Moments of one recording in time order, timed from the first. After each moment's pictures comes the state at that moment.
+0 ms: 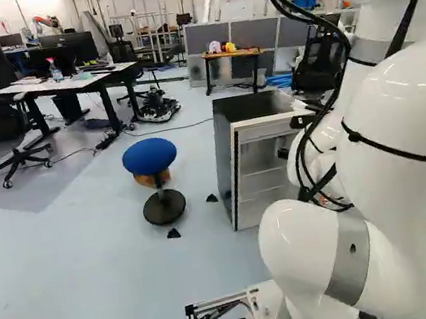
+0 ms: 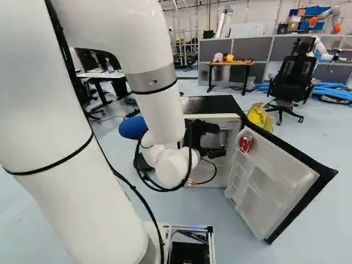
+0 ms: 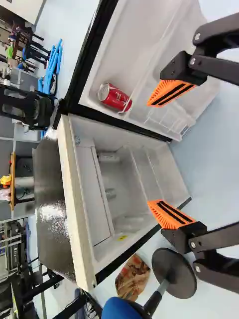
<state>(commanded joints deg) -41.5 -2.0 -10.0 -18.5 57.0 0.0</state>
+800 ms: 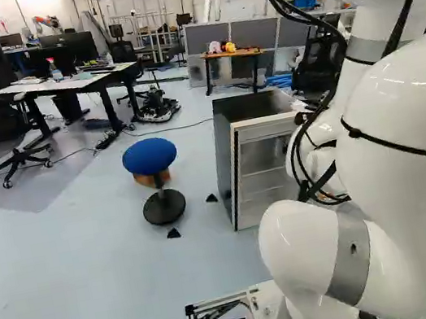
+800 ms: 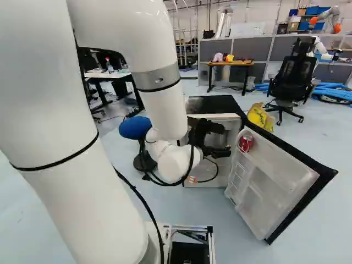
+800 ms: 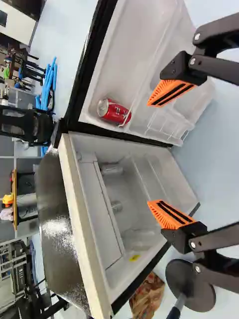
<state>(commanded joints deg) -39.9 -4.4 -12.6 -9.3 57.0 0.0</state>
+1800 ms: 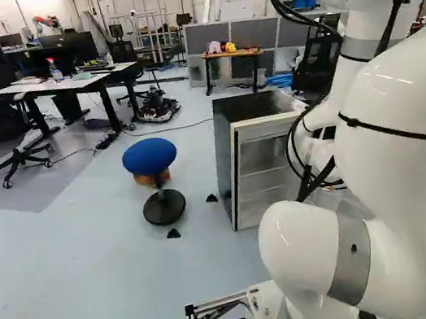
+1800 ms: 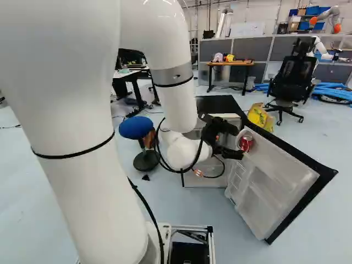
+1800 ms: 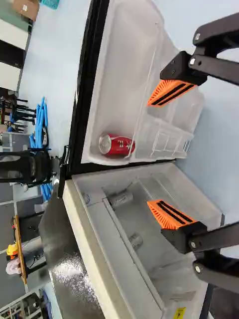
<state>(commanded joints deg) -39.0 -10.9 -19.9 5.9 55.2 0.0</state>
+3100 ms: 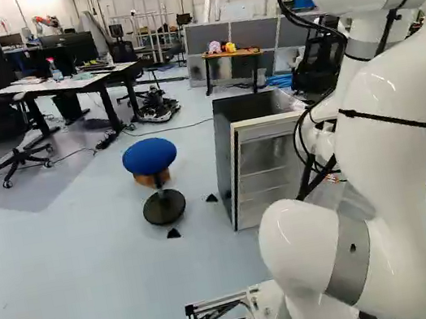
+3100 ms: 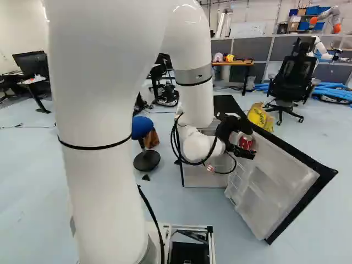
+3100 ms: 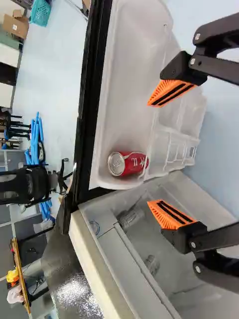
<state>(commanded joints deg) -42.1 -18.2 -28.8 7.6 52.7 0.0</state>
